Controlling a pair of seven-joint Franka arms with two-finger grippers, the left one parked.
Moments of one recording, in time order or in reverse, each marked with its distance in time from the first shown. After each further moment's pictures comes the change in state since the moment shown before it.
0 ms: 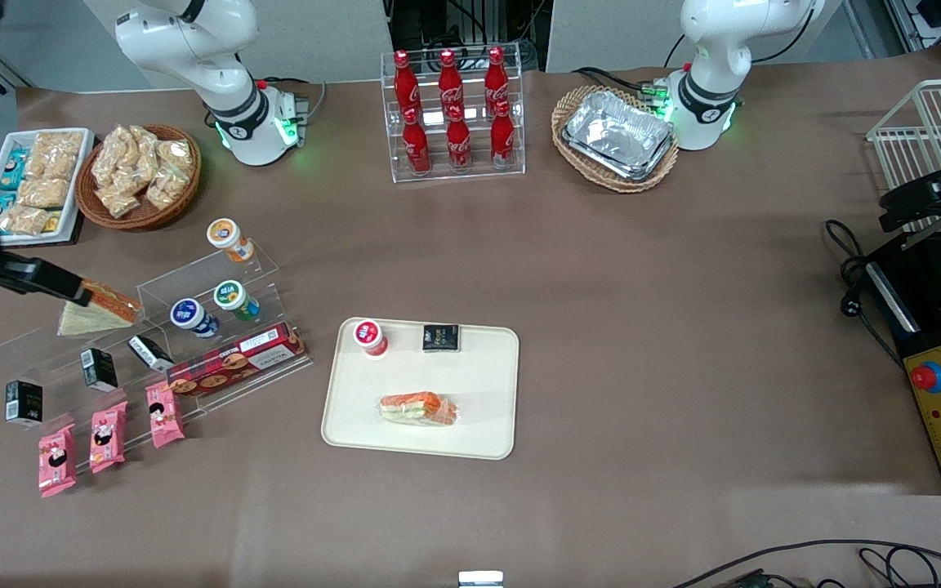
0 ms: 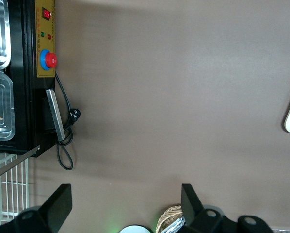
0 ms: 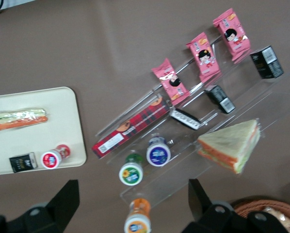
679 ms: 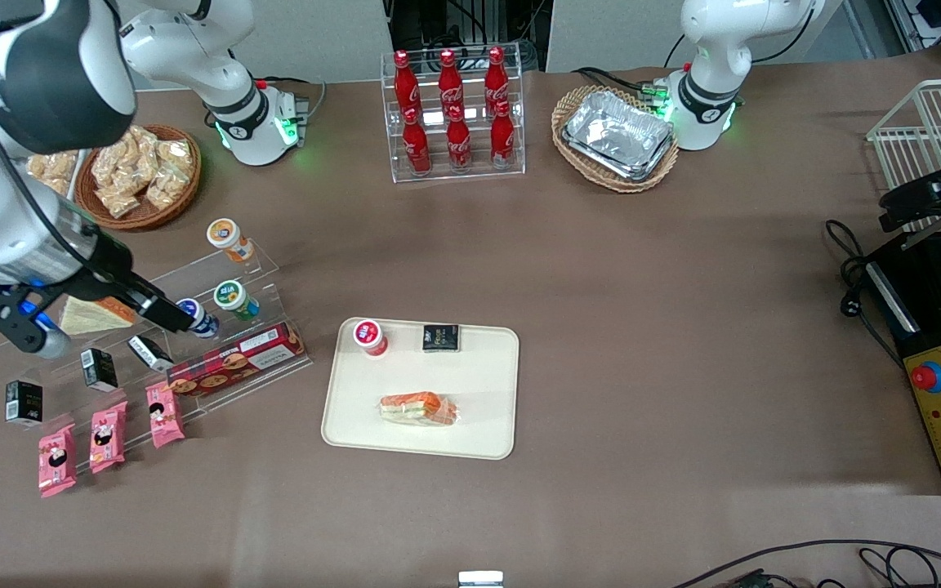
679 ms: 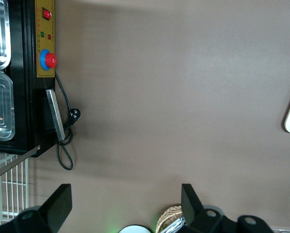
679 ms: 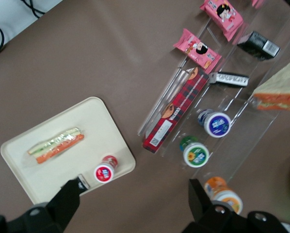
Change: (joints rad) arm 0.337 0.065 -0.146 0.018 0.032 0.048 0.544
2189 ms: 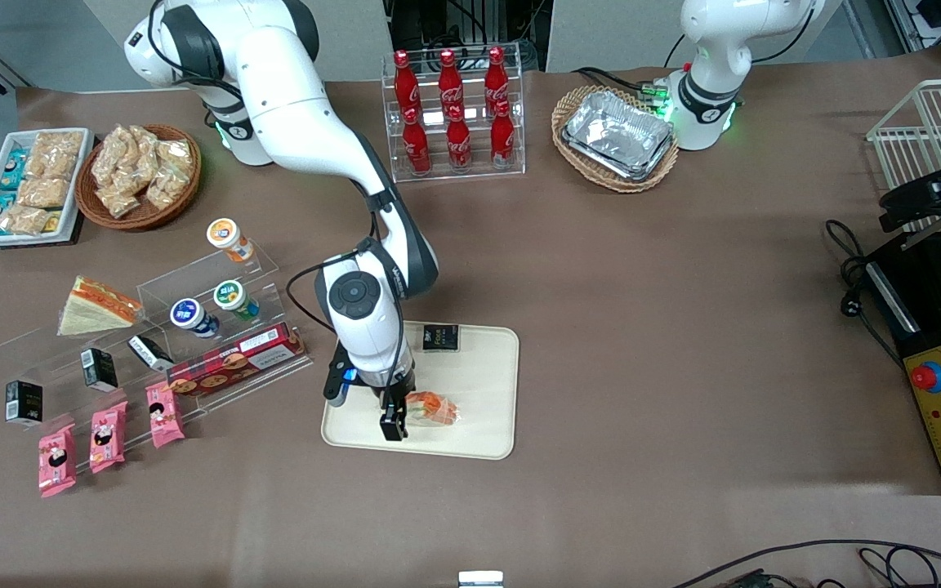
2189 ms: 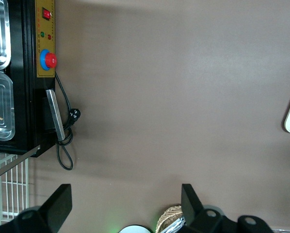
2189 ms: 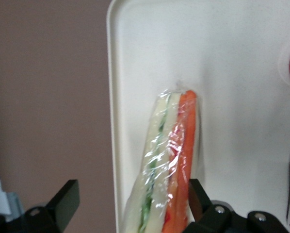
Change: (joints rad) arm 0.348 0.658 -0.042 -0.020 0.238 0.906 1.316
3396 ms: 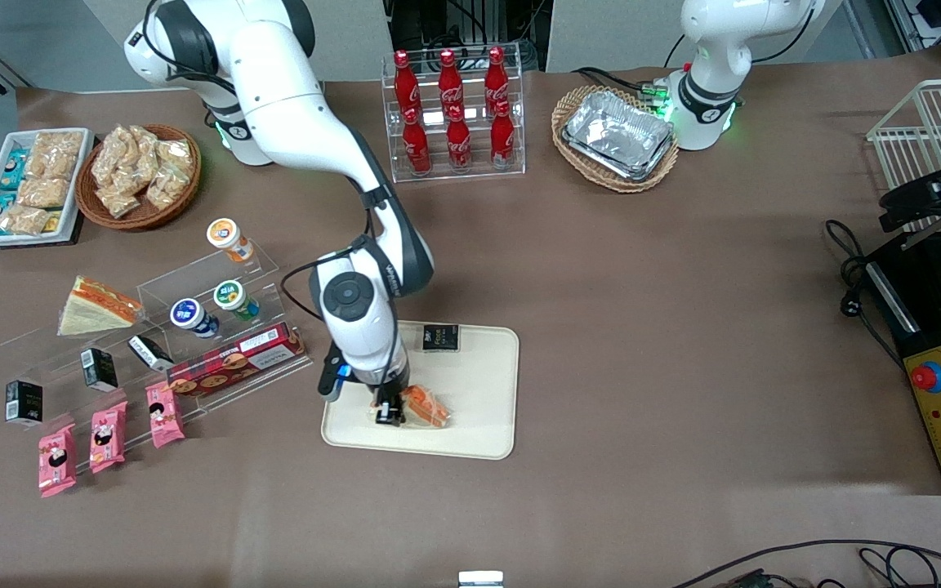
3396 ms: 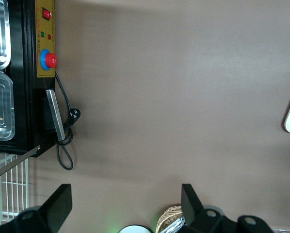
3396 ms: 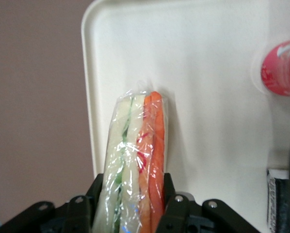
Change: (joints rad) arm 0.005 -0.011 0.008 -0.035 0.002 -0.035 0.027
